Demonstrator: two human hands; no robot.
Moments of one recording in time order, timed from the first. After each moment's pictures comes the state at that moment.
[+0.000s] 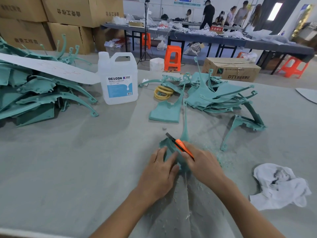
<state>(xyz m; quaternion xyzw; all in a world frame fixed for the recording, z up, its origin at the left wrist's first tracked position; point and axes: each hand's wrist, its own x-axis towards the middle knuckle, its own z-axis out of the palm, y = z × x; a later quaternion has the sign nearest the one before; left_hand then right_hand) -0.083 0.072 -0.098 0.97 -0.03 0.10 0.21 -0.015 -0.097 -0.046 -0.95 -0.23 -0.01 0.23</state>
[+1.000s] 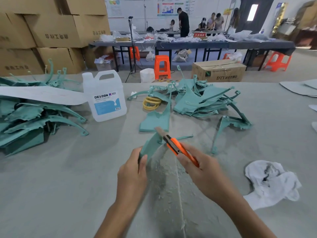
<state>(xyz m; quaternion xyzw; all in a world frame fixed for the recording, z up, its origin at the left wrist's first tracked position) -0.097 0.095 -0.039 0.87 0.10 0.27 0.40 -0.061 -0.118 0.003 -0.86 -0.23 -0.02 0.46</state>
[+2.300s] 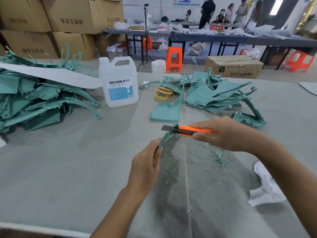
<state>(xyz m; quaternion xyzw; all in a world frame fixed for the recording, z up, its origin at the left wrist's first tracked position) -0.108 0.093 -0.046 0.90 0.01 0.27 0.35 0.007 -0.130 0.085 -0.91 -0.40 0.05 0.08</state>
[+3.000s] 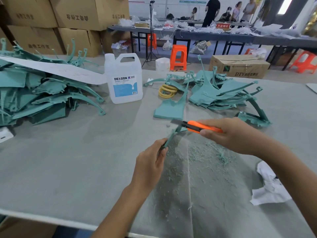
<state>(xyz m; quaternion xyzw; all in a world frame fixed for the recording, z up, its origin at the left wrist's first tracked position) -0.115 0.087 -0.046 0.88 0.01 0.28 0.38 0.005 -0.145 0.074 -0.91 -0.38 0.06 0.15</state>
